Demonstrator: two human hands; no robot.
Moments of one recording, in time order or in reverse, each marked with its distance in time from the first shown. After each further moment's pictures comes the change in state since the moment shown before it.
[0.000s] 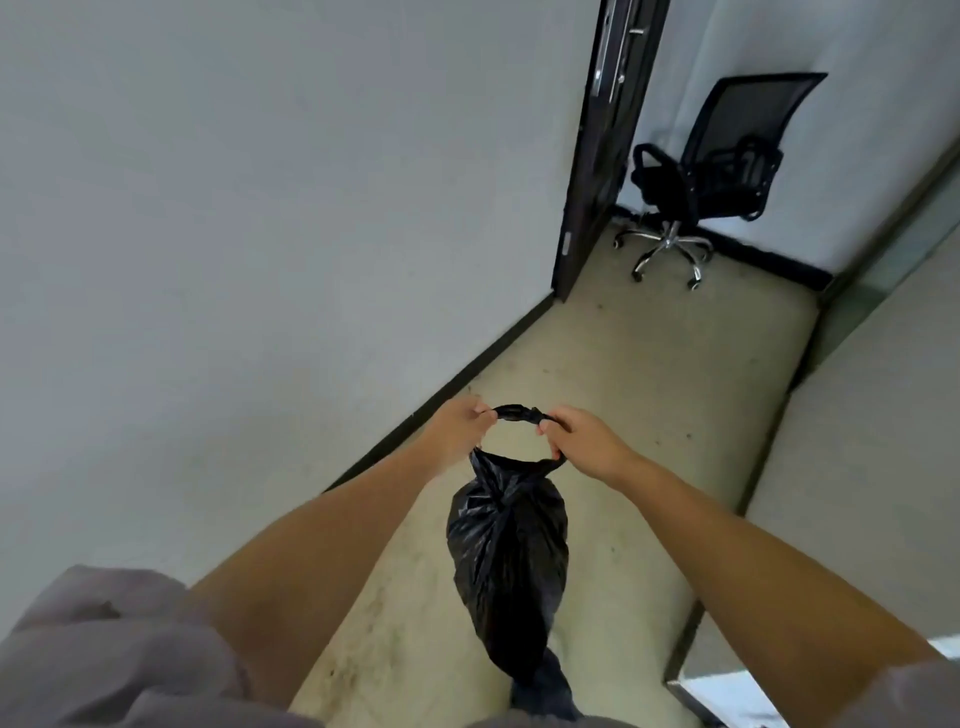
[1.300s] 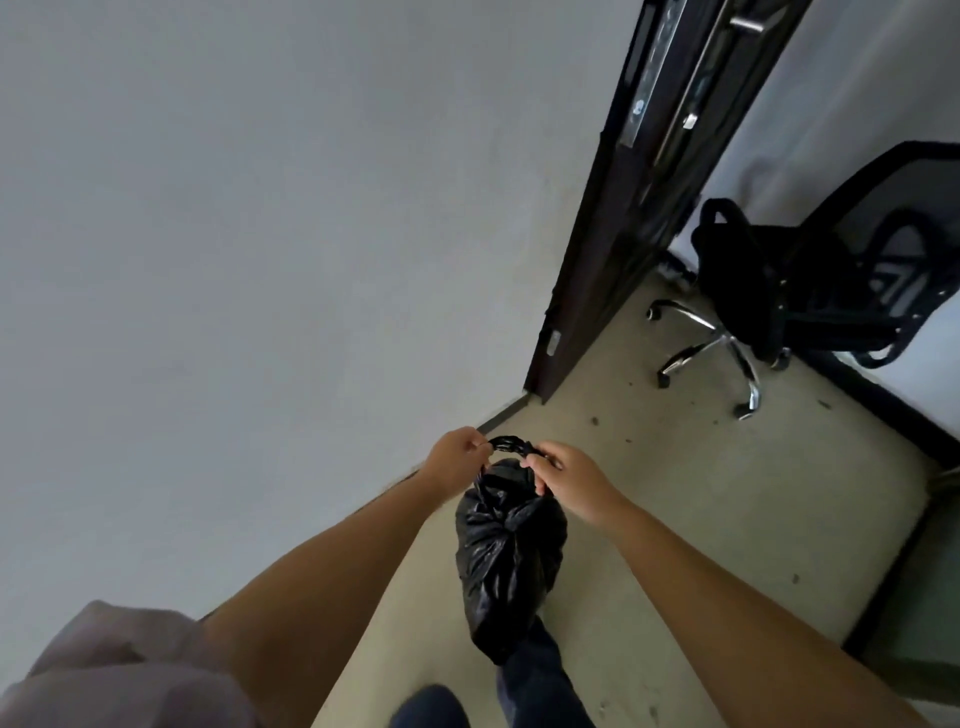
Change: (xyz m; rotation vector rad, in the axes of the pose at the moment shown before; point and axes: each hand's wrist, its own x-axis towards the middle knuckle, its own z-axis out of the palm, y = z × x) left_hand 0.784 0.188 0.056 -0.145 0.115 -0.231; right_hand 0.720 0.178 -0.366 -0.002 -0.219 0.021
